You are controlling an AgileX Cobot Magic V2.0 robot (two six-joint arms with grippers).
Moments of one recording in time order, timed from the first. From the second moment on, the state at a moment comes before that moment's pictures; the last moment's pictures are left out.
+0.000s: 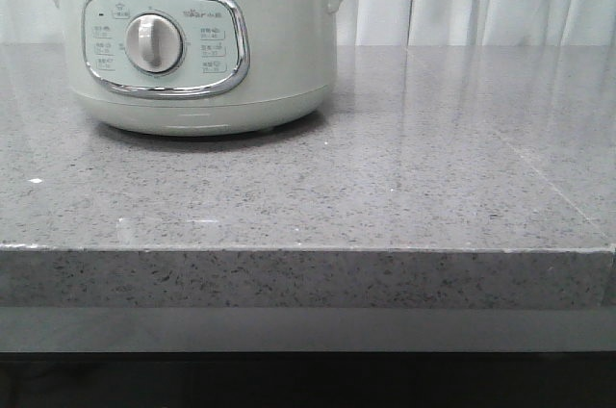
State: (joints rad) left arm -0.09 0.00 0.01 -0.12 0.01 0.06; right arm 0.61 0.61 -0.74 0.02 0.48 0.00
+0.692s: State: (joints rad) left arm -0.09 0.00 0.01 -0.12 0.01 0.06; right arm 0.18 0.07 -0.11 0.07 0.04 0.00
